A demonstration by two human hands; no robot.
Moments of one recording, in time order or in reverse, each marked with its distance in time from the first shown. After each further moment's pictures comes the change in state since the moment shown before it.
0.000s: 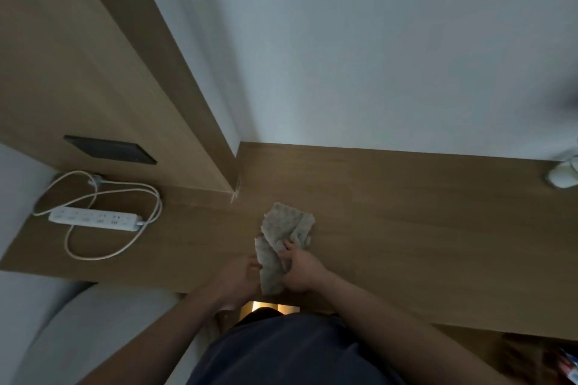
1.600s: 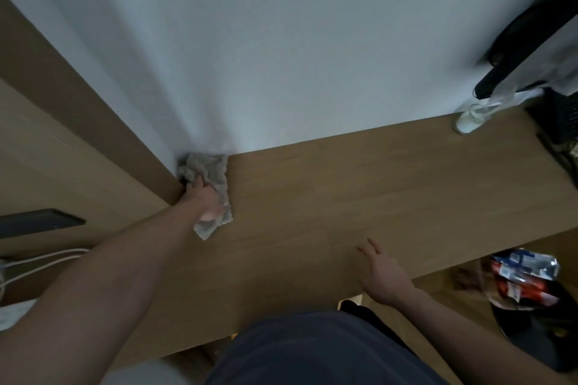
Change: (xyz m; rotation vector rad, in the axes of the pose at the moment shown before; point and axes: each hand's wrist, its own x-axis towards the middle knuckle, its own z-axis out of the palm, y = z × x) left_hand 0.228 0.004 -0.133 0.672 0.046 -0.092; right_hand -0.113 0.108 -0.012 0.024 0.372 0.558
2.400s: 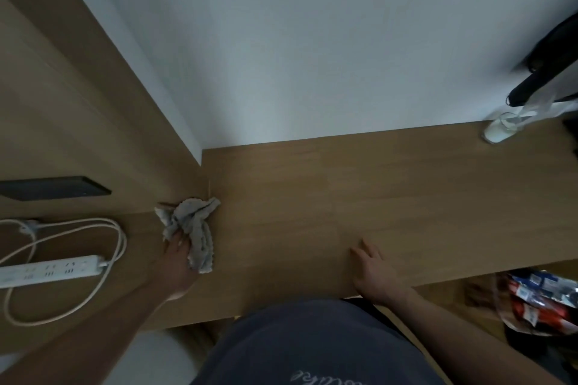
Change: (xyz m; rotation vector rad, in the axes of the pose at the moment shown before) left_hand -0.119 -0.103 0.156 -0.196 0.220 0.072; right_hand 0.019 -0.011 0.022 -0.091 -0.104 -0.077
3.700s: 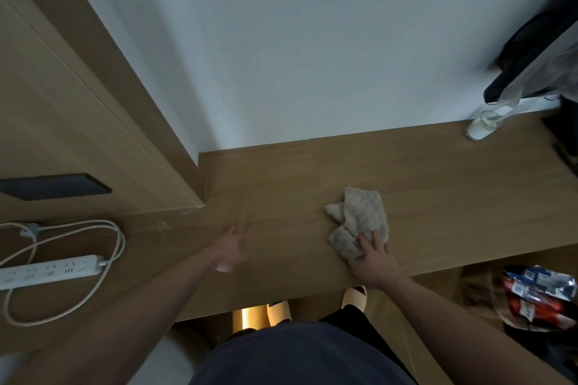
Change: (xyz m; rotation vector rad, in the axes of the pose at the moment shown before) left_hand 0.021 0.131 -0.022 -0.021 -0.384 0.058; right_hand 0.012 0.026 0.012 0.058 0.042 0.159
